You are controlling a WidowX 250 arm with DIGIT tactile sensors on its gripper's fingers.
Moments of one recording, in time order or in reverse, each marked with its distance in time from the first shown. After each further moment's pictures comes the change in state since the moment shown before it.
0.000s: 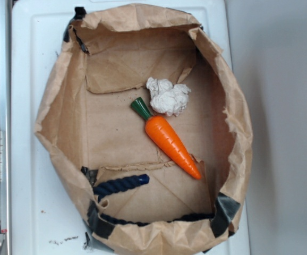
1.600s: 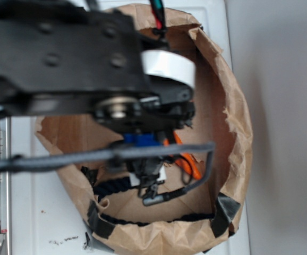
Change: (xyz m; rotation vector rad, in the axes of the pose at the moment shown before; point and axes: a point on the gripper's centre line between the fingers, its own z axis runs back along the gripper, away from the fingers) arm 0.158 0.033 -0.116 -0.027 -0.178 0.125
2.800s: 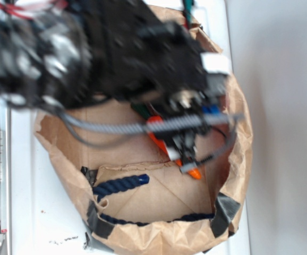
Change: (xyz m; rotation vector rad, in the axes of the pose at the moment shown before) arm 0.013 0.043 -0.056 0.086 -0.015 0.191
